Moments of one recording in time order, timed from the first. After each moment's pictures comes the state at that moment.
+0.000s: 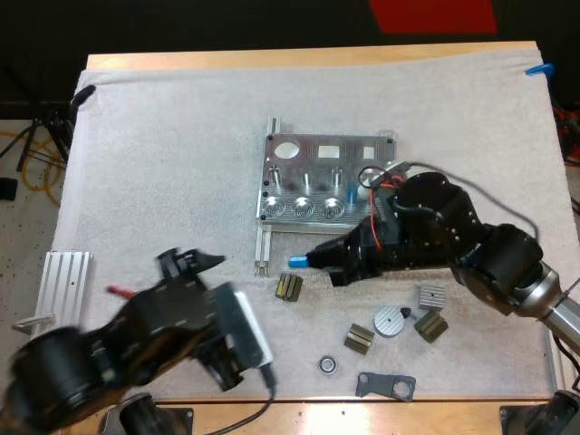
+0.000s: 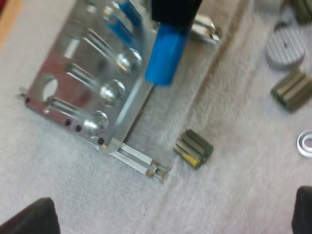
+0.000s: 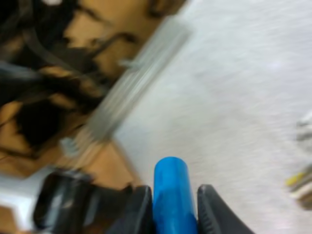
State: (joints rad) left arm -0.96 0.76 -1.19 1.37 -0.19 -1.52; right arm 0.78 1.21 -1.13 0.67 -0.49 -1.46
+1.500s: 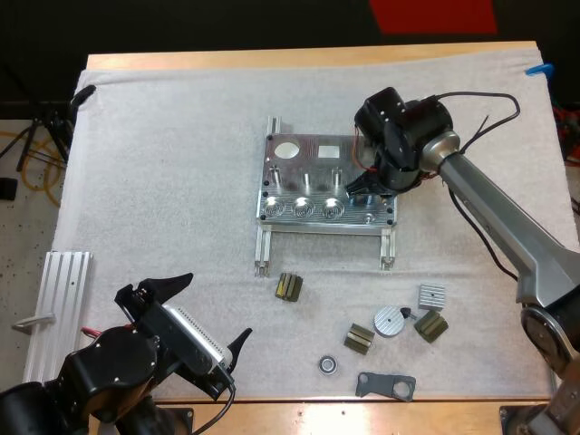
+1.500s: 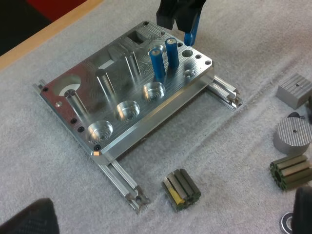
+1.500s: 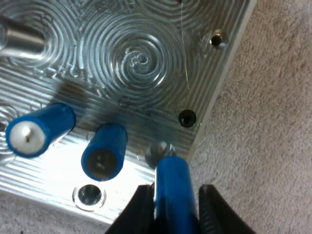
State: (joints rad) left arm -0.96 0.47 -0.91 1.16 -0.24 -1.83; right arm 0.55 1.89 -1.66 1.26 0.15 -1.70
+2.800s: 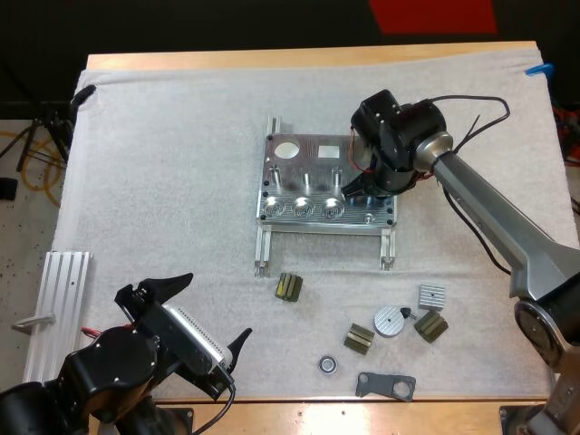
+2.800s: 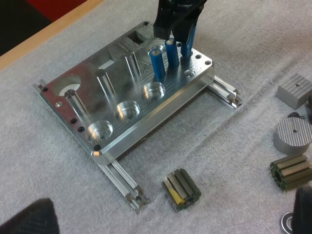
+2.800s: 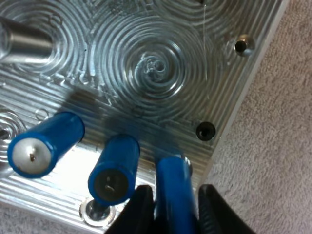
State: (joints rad) left arm -0.96 0.47 -0.91 1.16 -0.24 -1.83; right arm 0.55 1.92 -1.66 1.23 0.12 -1.71
